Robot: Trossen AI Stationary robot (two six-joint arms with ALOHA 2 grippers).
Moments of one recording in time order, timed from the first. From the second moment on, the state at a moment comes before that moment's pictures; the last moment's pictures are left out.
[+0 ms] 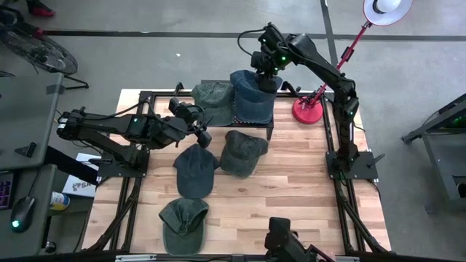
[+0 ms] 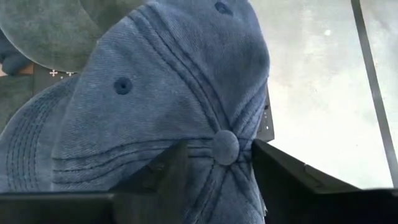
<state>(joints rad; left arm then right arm) -0.16 1.23 1.34 -0.60 -0.87 -0.35 -0.71 2.02 2.31 -1.31 -0.20 -0.56</state>
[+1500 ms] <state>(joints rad) -0.16 1.23 1.11 -0.64 -0.37 -0.08 0.08 1.79 2.31 -1.57 0.39 0.44</state>
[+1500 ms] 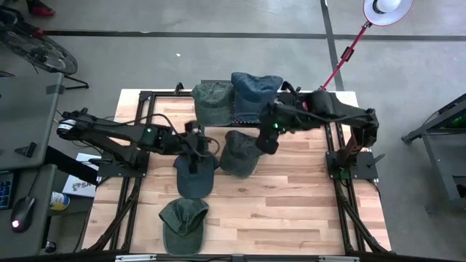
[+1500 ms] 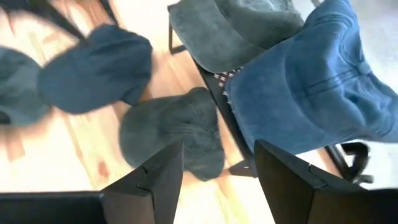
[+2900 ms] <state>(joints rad) -0.22 1.68 0.83 0.11 -0.19 0.22 0.40 1.79 2.31 -1.57 0.50 0.55</state>
